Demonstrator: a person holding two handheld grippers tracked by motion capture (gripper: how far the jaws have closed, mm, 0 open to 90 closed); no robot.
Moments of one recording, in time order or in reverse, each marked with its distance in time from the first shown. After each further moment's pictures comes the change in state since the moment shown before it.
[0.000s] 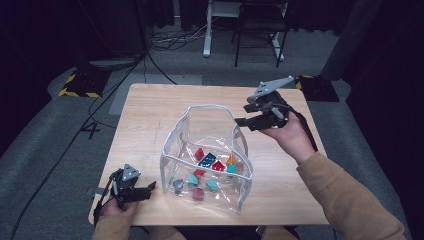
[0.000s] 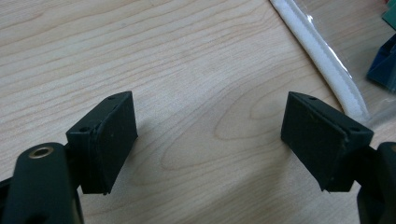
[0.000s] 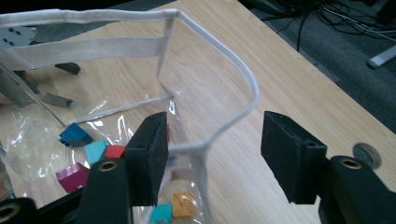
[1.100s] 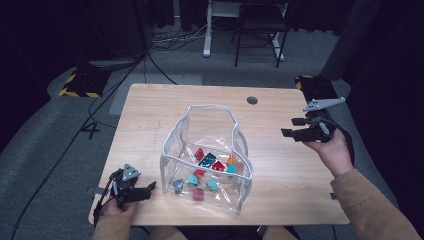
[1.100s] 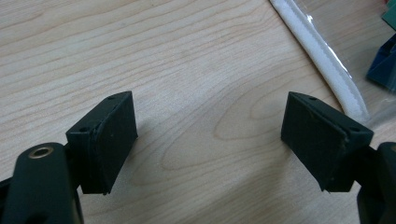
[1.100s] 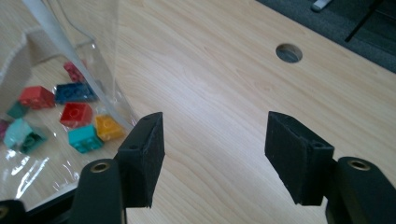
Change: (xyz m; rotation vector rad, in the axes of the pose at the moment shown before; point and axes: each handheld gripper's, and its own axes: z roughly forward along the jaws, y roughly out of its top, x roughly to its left) left arm 0.000 0.000 0.000 0.000 0.000 0.002; right arm -0.065 -0.121 -0.043 0.043 -0.151 0.197
